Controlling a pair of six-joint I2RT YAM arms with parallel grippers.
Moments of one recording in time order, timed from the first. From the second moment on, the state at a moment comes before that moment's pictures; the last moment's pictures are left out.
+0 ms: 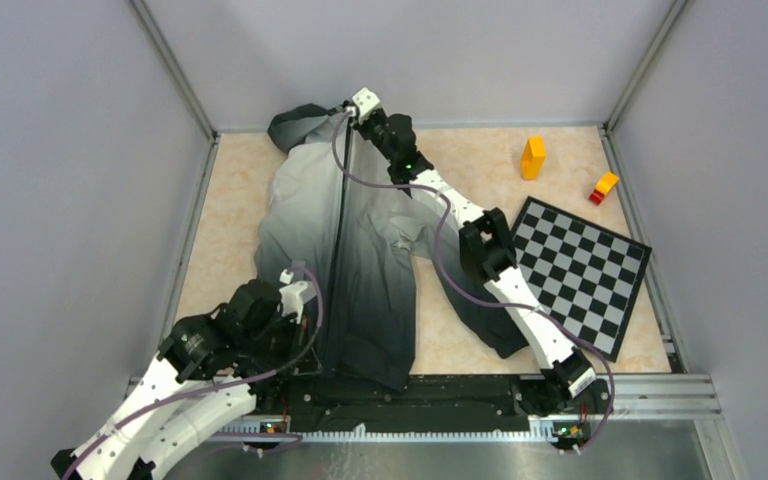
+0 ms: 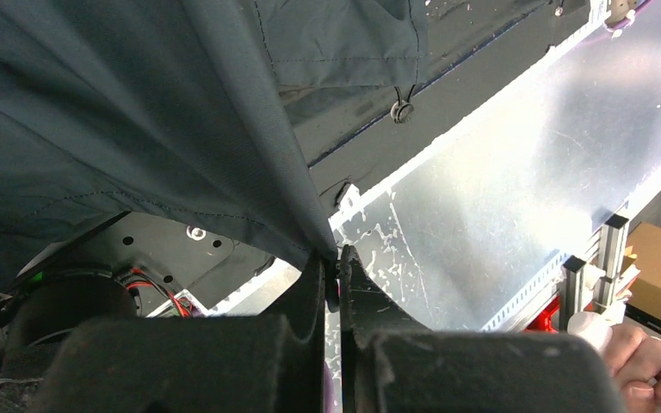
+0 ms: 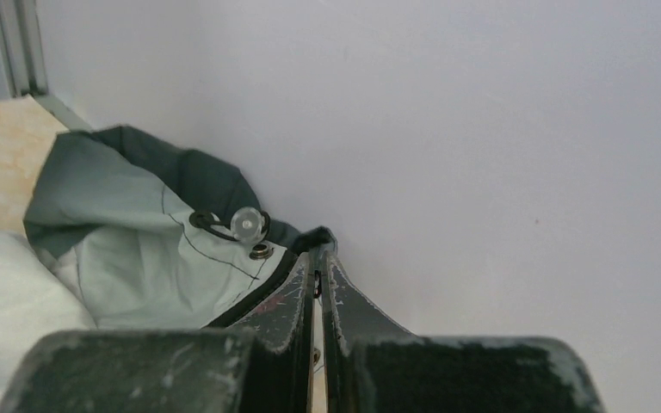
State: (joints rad) left arm -0.71 0.50 0.76 -1.24 0.37 -0.53; right arm 0.60 2.83 2.64 0.41 -0.05 -0.35
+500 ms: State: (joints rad) left arm -0.72 0.58 0.79 -1.19 0.37 -0.58; right arm 0.58 2.81 2.58 0.44 -0.04 -0.28
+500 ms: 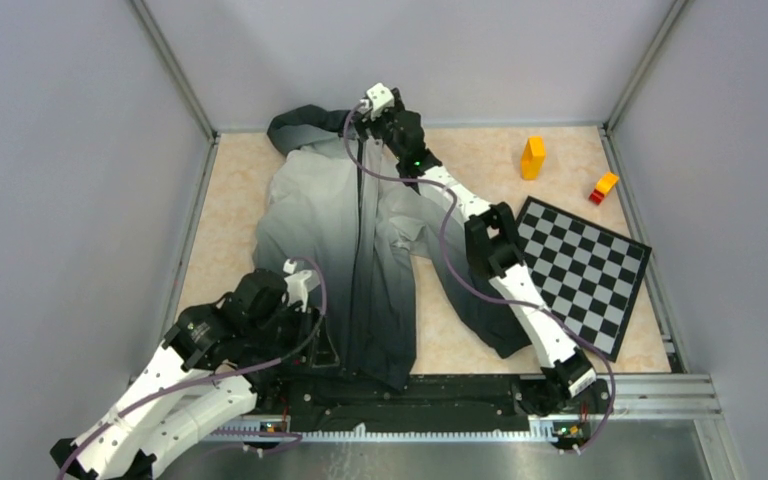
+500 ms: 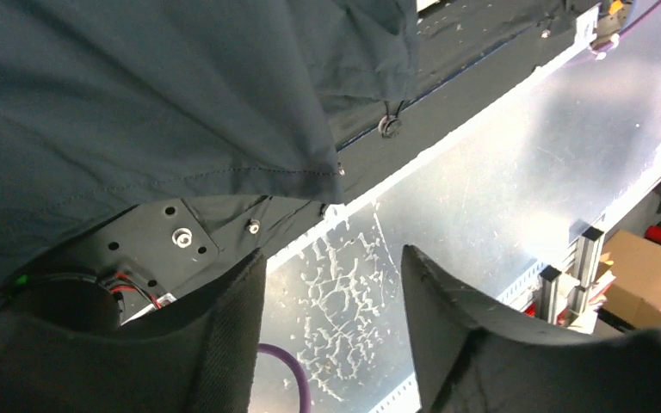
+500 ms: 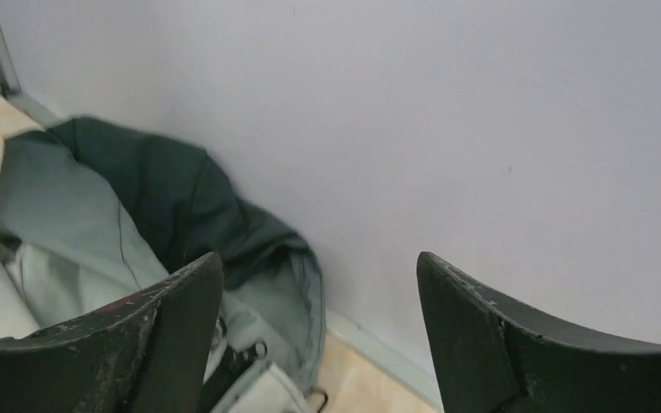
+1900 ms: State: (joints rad) left arm -0.72 0.70 1.45 -0.51 -0.05 -0.27; right arm 0.70 0.63 1.18 -0.15 0.36 0.24
